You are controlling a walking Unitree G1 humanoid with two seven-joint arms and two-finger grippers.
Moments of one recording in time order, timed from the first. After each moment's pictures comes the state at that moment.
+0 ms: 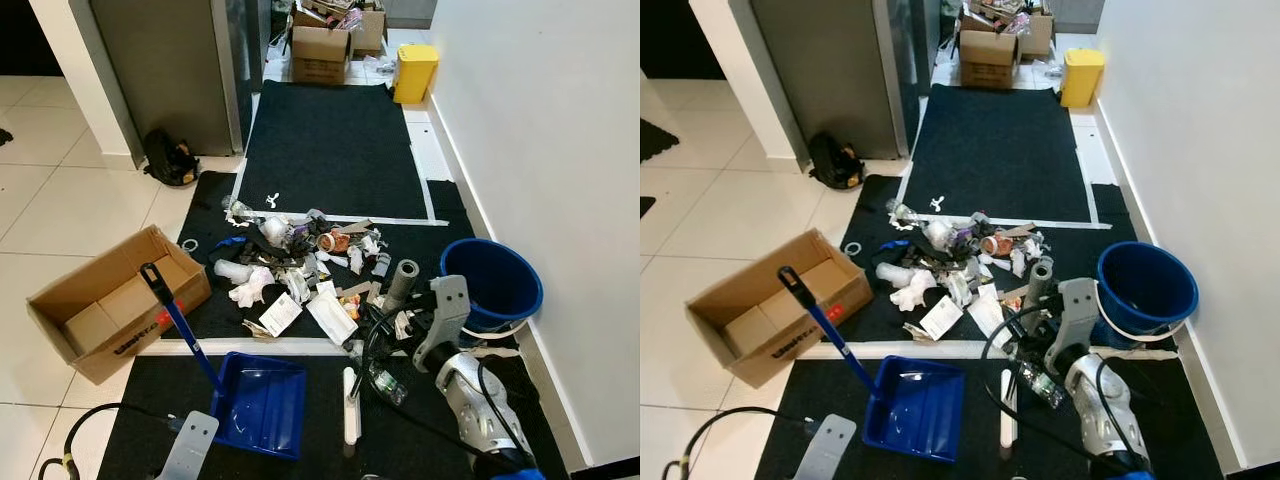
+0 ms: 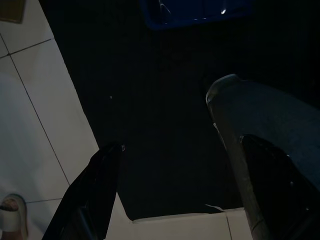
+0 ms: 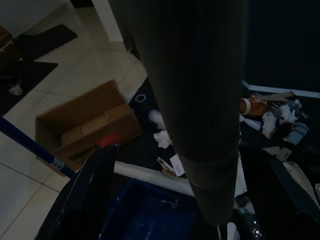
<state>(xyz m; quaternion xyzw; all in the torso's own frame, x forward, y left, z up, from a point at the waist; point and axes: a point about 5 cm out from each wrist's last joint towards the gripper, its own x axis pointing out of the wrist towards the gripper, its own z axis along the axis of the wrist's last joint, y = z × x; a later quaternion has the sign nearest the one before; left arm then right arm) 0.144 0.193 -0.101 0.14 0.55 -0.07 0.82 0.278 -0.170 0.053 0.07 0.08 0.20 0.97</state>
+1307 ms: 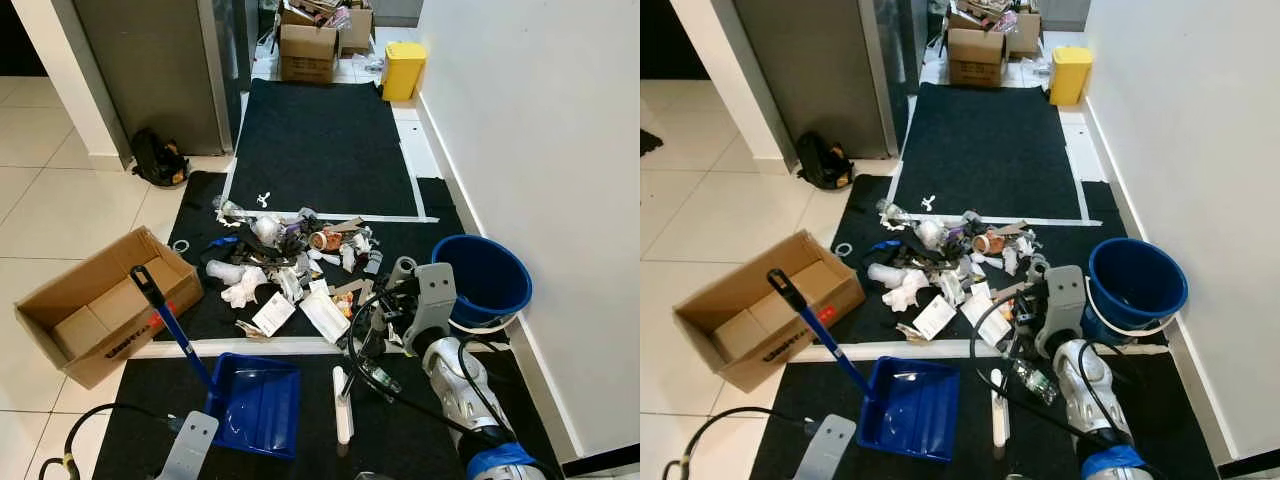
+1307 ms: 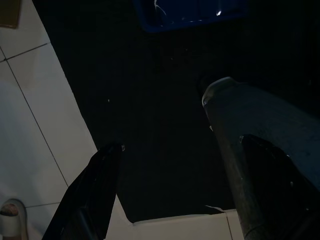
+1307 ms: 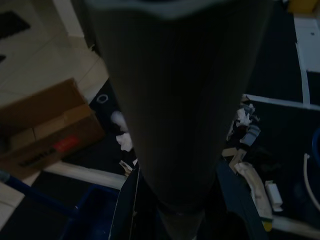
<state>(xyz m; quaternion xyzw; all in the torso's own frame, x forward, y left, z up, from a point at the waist) 0.144 0.192 -0.101 0.14 0.55 -0.07 0.82 0.297 -0.162 0.055 0.00 0.08 0.15 0.99</state>
